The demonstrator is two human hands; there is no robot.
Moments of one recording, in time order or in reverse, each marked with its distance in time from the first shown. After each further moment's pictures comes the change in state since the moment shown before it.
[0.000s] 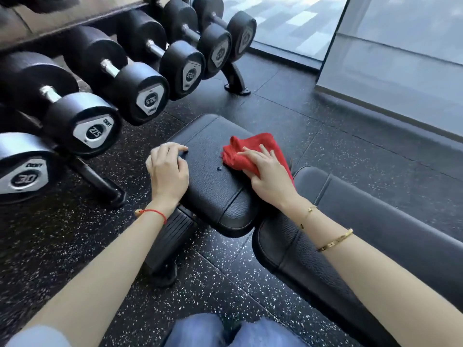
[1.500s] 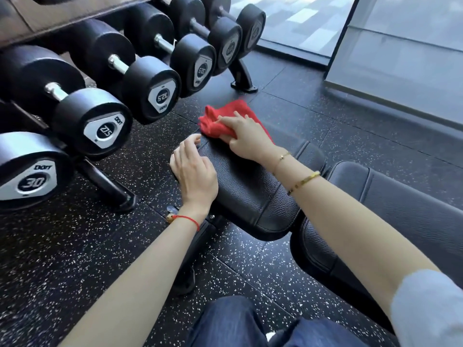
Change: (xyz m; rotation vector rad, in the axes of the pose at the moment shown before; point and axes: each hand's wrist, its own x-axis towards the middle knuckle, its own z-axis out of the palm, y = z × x) left_hand 0.000 -0.003 0.010 -0.177 0.153 -0.078; right_hand 0.110 -0.064 0.047 -0.127 -0.099 -0.081
